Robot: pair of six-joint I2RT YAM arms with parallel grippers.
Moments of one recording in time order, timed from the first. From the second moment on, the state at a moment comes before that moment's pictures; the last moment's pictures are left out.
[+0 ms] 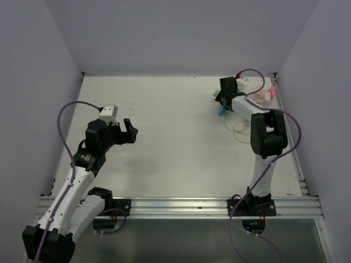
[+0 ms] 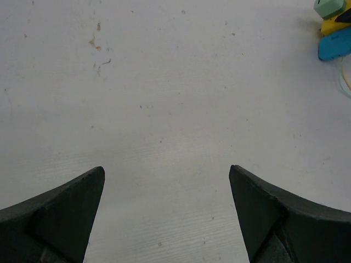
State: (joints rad) left arm -0.21 0.77 0.63 -0.30 0.07 -0.27; right arm 0.20 2.05 1.50 -0.28 0.50 0.72
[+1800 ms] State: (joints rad) left arm -0.59 1.00 0.65 -0.21 0.20 -0.26; right arm 0.62 0.89 0.76 -0.32 0.00 0.34
